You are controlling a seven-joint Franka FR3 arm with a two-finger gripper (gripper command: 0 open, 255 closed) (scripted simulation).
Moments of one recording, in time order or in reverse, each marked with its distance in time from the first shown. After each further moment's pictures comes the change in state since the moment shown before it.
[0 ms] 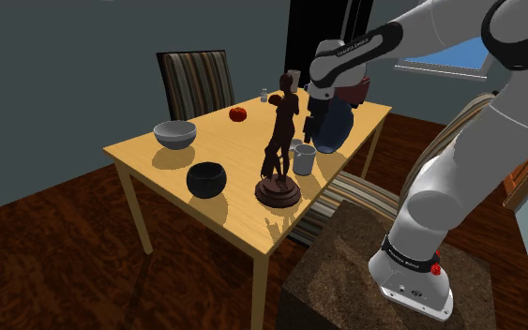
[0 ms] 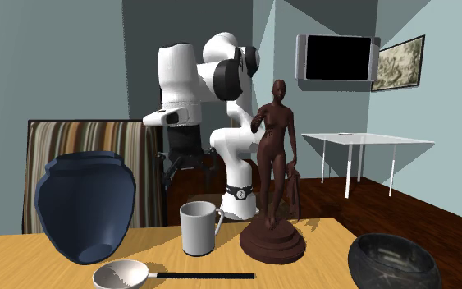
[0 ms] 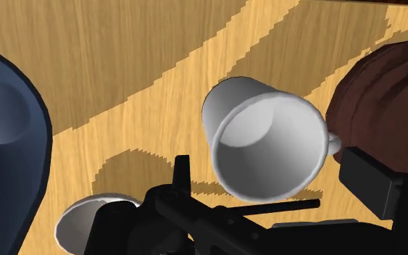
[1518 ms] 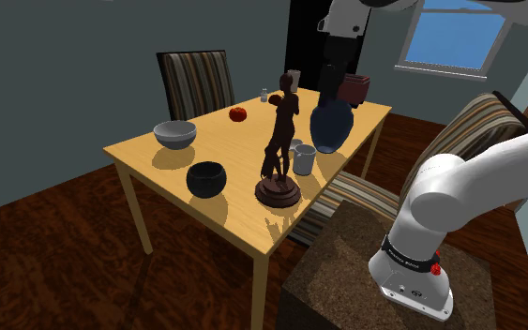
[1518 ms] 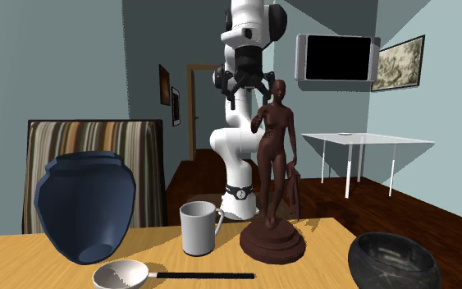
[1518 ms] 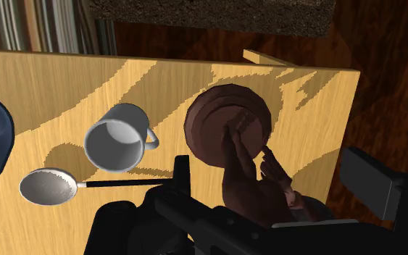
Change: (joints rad) arm 0.063 -0.481 0.303 0.110 0.030 -0.554 0.331
